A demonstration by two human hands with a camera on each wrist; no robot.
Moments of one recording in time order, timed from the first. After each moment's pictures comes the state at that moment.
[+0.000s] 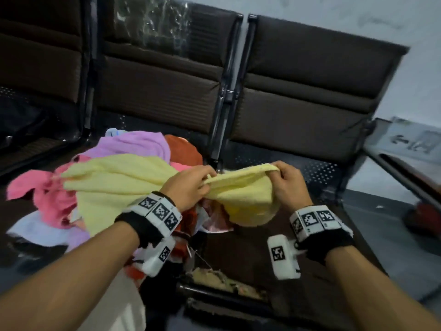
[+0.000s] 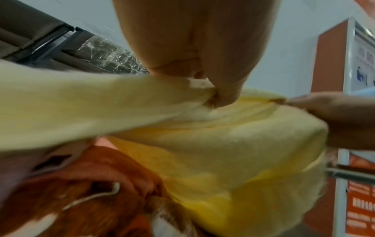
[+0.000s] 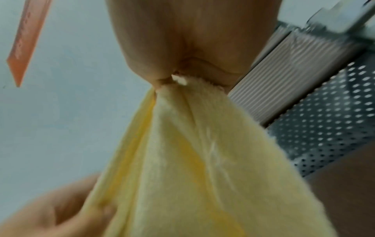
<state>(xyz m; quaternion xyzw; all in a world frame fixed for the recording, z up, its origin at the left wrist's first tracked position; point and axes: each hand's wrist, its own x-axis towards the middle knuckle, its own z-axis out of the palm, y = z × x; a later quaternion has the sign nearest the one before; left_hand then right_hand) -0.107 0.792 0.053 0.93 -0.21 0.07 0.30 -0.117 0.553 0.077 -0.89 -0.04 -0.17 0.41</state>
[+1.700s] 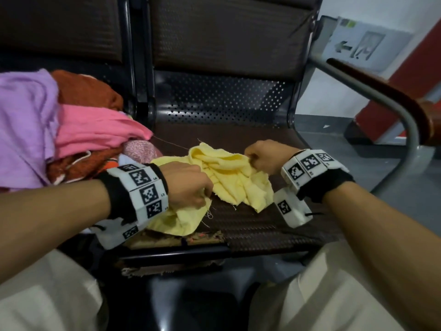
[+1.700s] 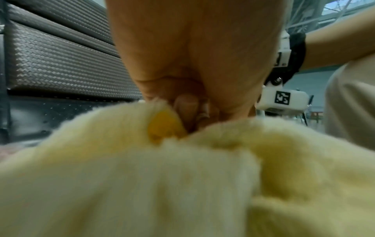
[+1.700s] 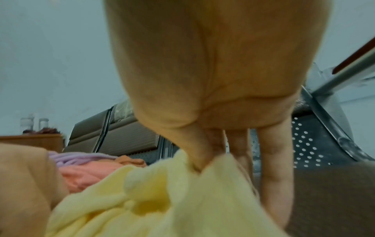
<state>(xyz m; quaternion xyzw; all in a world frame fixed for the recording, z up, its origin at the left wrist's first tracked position) -0.124 0.665 -0.028 0.86 -0.48 -0.16 -0.02 -0.140 0.445 0.006 -0.98 -0.03 0.19 0.04</state>
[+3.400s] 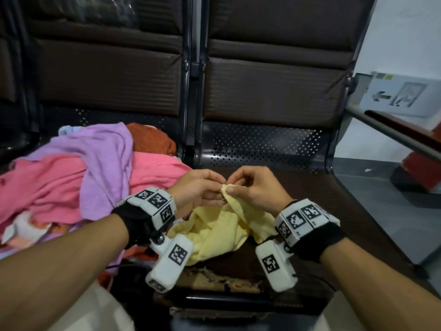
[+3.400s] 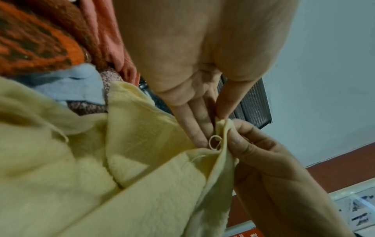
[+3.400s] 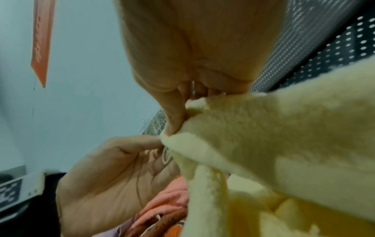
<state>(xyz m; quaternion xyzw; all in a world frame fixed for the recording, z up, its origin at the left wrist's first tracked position) -0.100 0.718 0.013 0.65 -0.06 -0.26 0.71 -0.130 0.545 0.019 -0.87 -0.08 -0.02 0.48</state>
